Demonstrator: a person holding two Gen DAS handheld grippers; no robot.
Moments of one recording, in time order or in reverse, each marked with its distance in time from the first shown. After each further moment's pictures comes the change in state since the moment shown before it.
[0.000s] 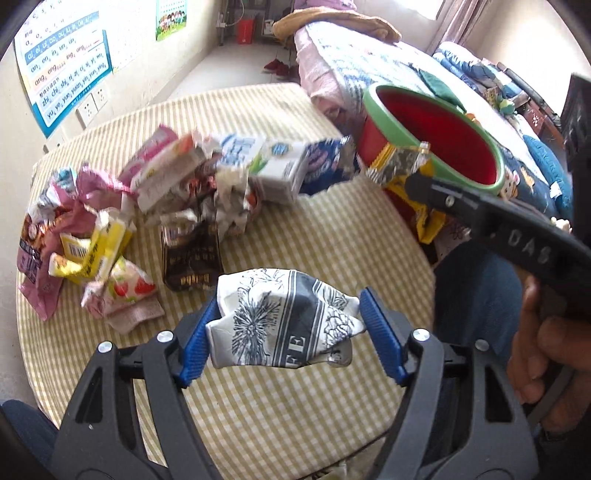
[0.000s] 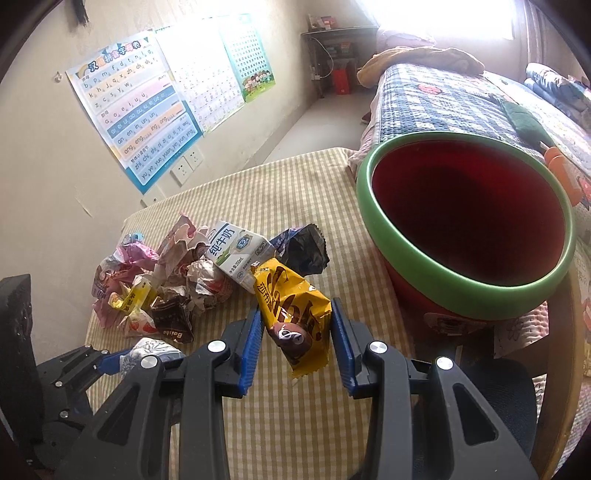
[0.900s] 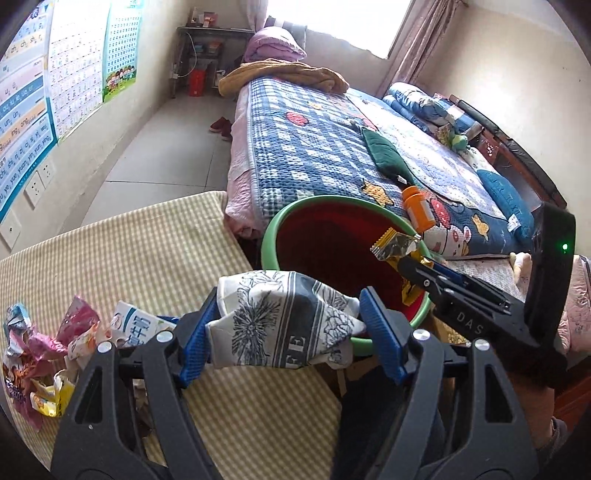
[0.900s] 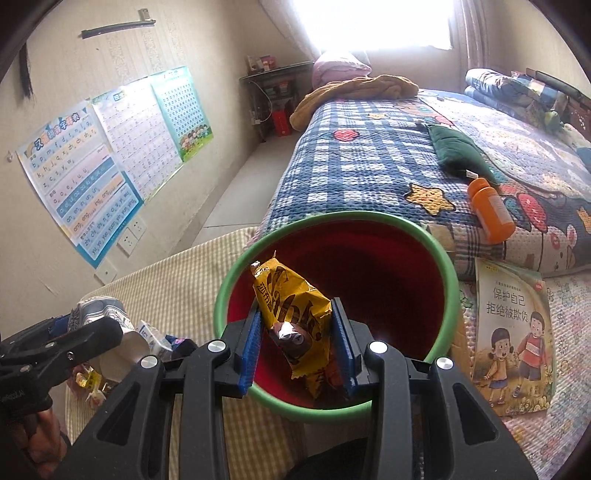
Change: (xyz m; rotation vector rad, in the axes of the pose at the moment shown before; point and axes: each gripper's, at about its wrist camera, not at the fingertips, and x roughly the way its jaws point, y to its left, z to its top) left arm -0.012 -0.085 0.138 0.069 -0.173 -0.178; right arm -0.050 -0.119 0.072 0.134 -0.154 -0.152
